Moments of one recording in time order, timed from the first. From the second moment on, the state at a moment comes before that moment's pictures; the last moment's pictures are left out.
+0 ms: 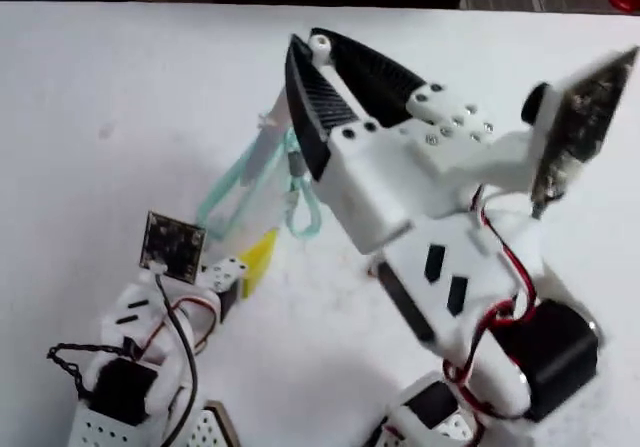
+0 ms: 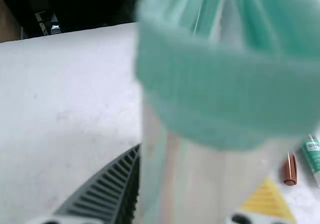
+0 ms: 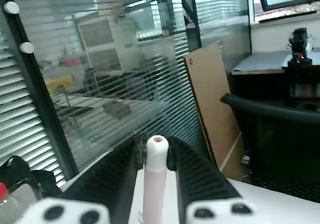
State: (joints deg) left arm 12.2 -101.5 81.8 55.0 2.4; right arm -37.0 -40.9 -13.9 57.7 -11.6
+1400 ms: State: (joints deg) left arm 12.2 -101.6 81.8 55.0 2.3; right arm -24.6 -29.3 -11.9 70.9 -7.1
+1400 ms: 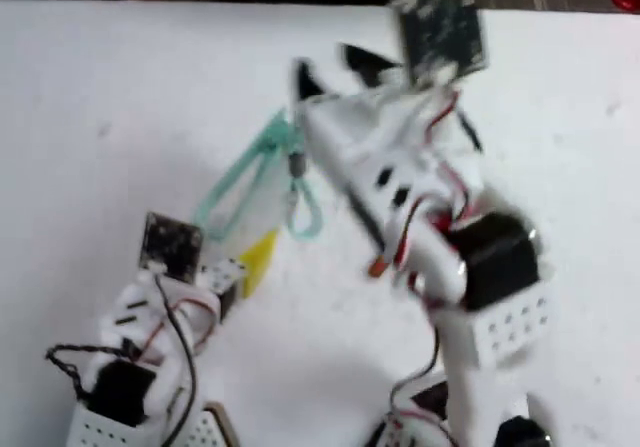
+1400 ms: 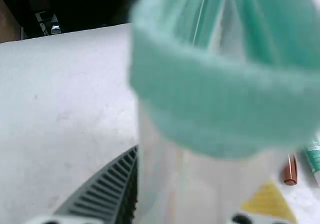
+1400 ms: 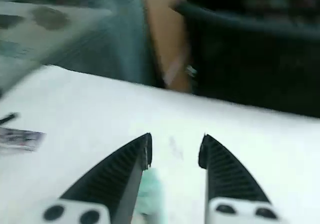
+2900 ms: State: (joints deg) left arm 12.2 -101.6 81.8 55.0 2.3; right arm -1.9 26.9 -6.3 69.9 -17.9
